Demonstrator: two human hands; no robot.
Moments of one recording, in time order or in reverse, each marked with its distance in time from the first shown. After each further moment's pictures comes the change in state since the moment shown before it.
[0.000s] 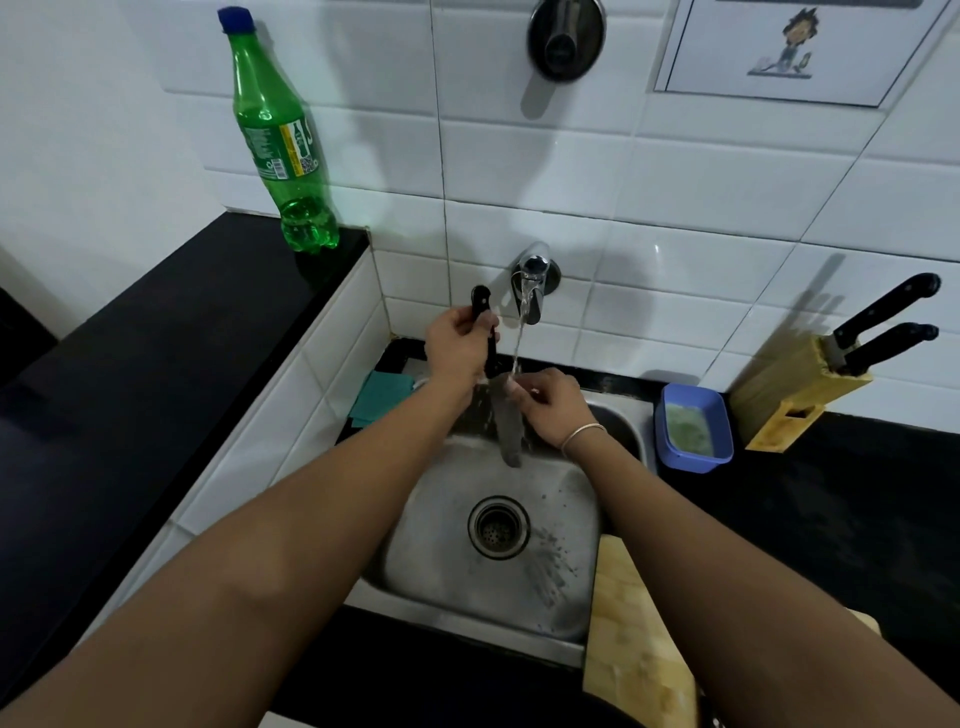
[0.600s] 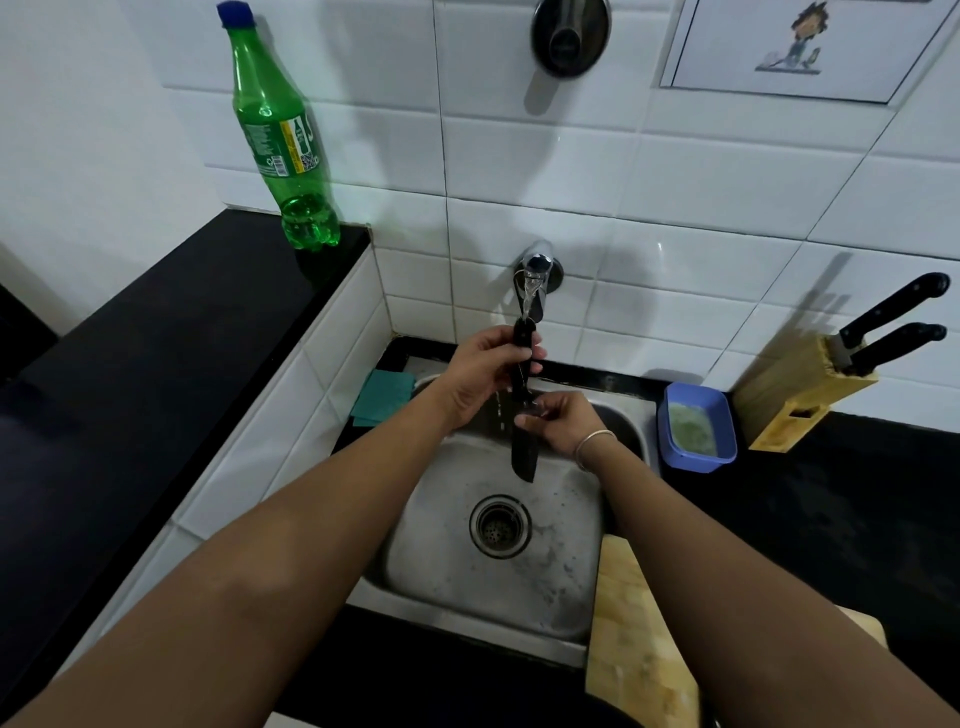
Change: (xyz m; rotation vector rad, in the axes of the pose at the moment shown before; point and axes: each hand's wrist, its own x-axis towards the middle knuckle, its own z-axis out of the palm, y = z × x) left_hand -0.016 -0.005 -0.012 -0.121 -0.613 -0.120; right_hand -0.014 0.015 0.000 0.343 -0.130 0.223
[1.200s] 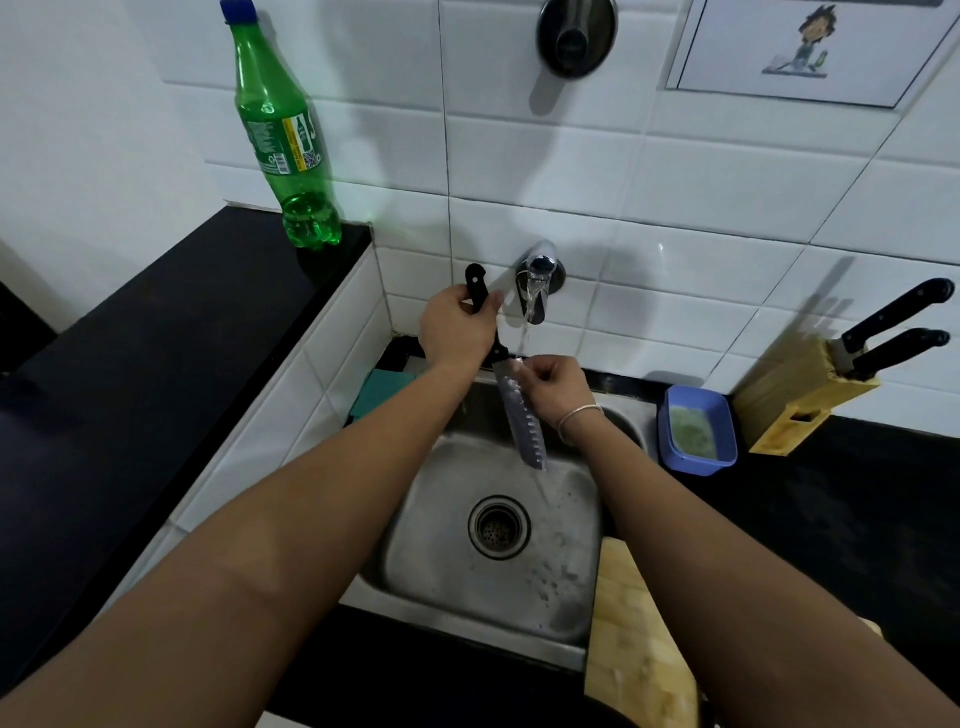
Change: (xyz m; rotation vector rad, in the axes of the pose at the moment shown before) left_hand 0.033 0.021 -0.011 0.687 0.749 0.225; right_hand 0.023 -0.038 0.006 0.059 0.187 -0.062
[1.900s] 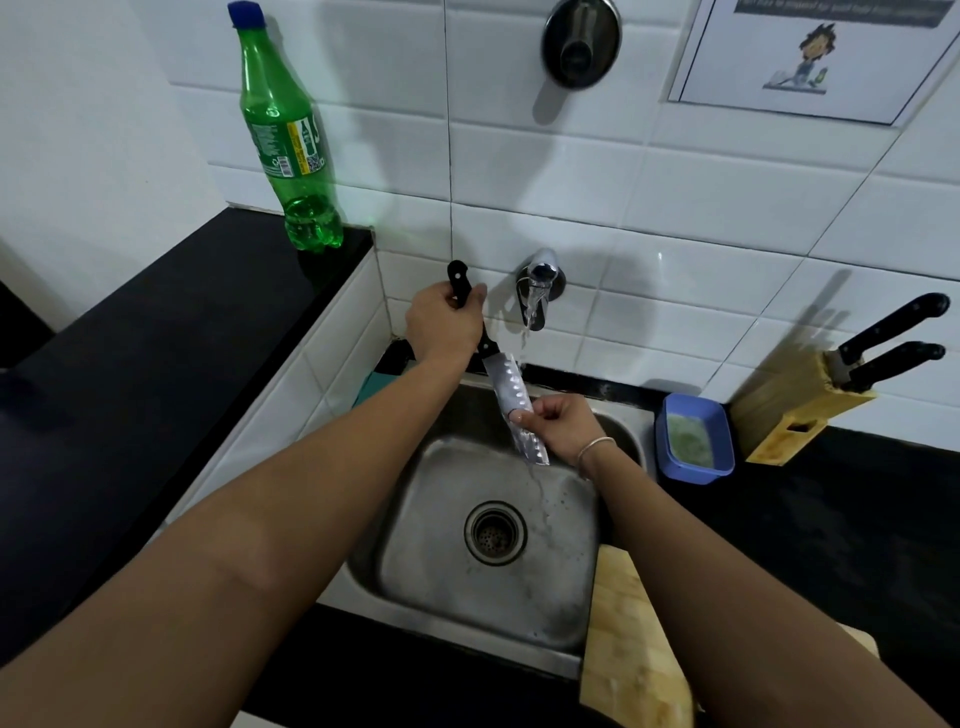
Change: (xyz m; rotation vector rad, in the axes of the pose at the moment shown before) left_hand 0.010 0.004 -0.013 -0.043 0.048 -0.059; right_hand -0.018 0.035 -0.008 0.062 -0.167 0.073
